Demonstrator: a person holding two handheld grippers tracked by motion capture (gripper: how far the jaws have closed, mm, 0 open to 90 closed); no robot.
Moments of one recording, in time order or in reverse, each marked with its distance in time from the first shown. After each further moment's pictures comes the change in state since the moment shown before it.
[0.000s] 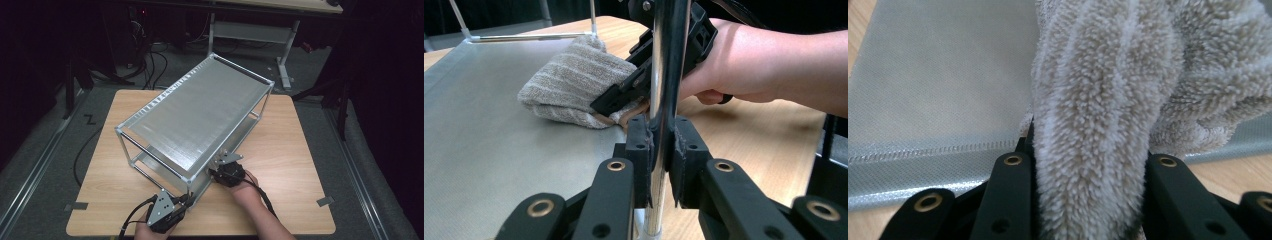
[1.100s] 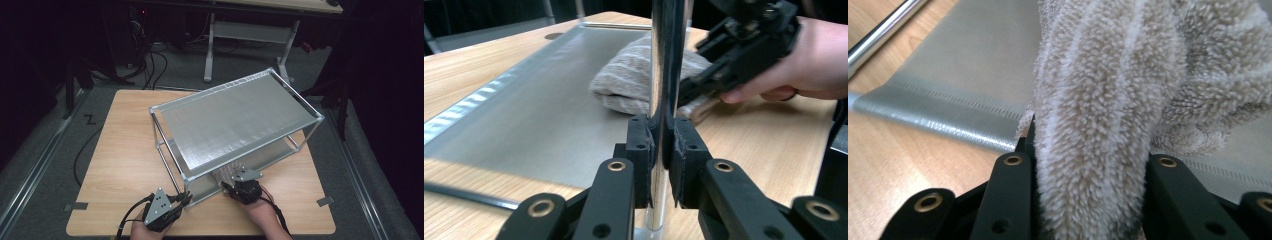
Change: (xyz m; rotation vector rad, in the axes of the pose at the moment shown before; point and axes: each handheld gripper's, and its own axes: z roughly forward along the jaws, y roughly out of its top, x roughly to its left) left arm 0.011 0.000 -0.006 0.016 0.031 0.012; right arm 0.007 -0.048 -0.046 -0.035 -0.015 0.043
